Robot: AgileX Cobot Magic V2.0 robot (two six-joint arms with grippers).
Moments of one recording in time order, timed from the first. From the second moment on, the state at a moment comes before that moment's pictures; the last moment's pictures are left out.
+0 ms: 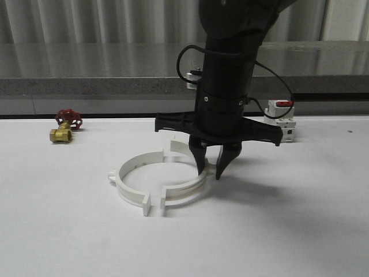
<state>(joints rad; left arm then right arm) -0.12 0.32 -0.41 0.22 0.49 -0.41 0.59 2.05 -1.46 -0.10 0.76 0.82</state>
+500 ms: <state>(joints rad) -0.12 0.32 -0.41 0.22 0.49 -0.41 0.59 2.05 -1.46 -0.08 0.75 0.82</state>
